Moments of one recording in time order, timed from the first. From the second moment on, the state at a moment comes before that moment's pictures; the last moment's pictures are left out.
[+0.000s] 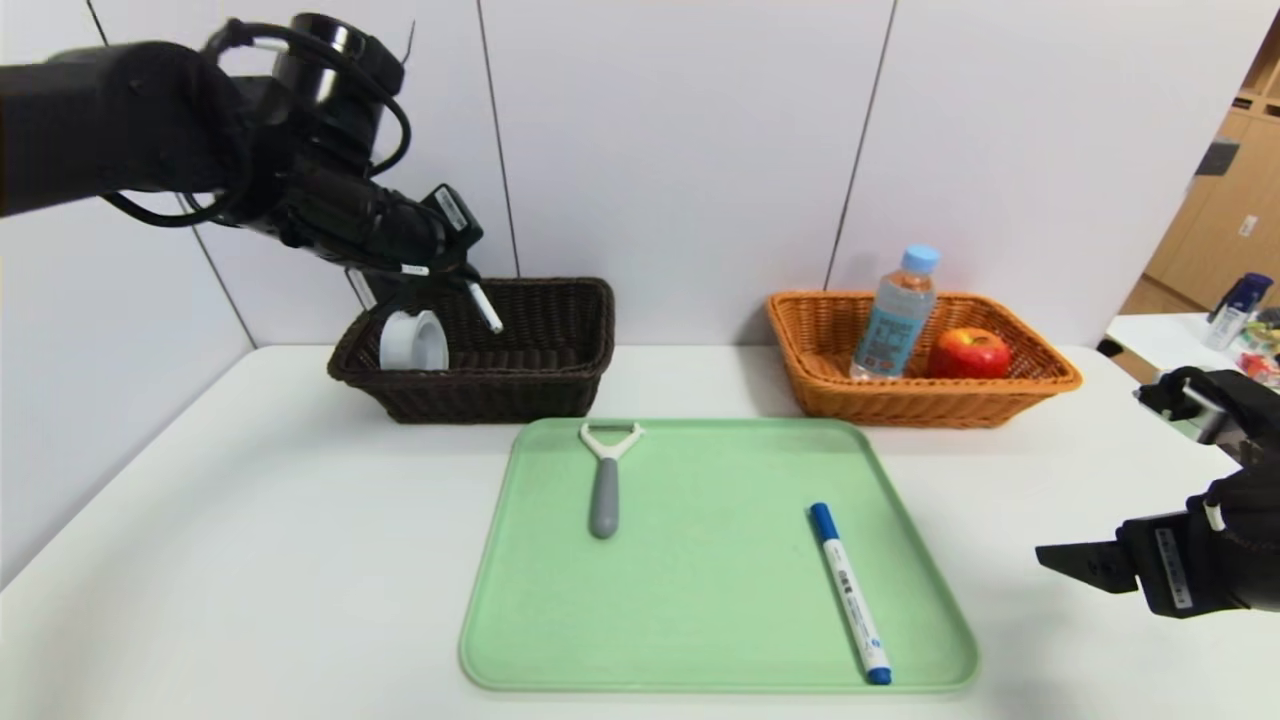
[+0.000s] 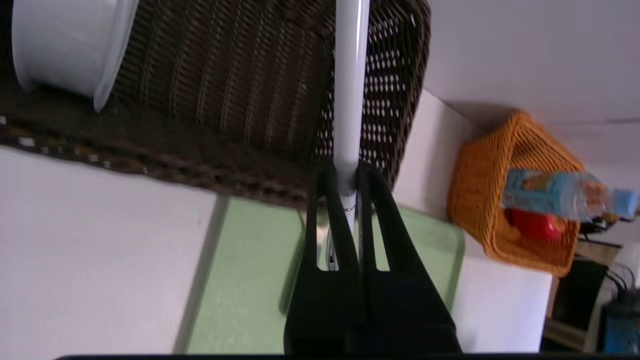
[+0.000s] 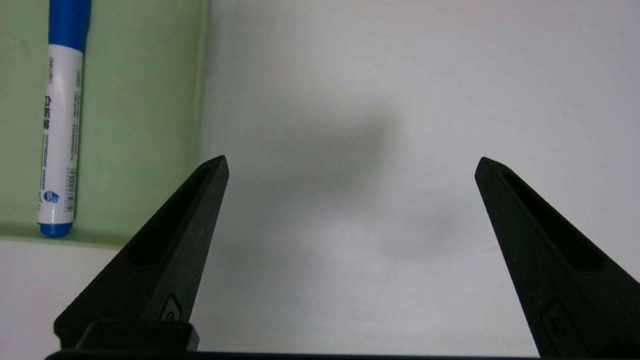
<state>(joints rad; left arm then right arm) -0.31 1.93 -1.94 0.60 -0.02 -0.83 0.16 1.28 -0.75 0.30 -0.09 0.00</state>
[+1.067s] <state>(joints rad) -0.30 2.15 -1.94 0.45 0.08 -0.81 0.16 1.28 -0.72 0.25 -0.08 -0.01</state>
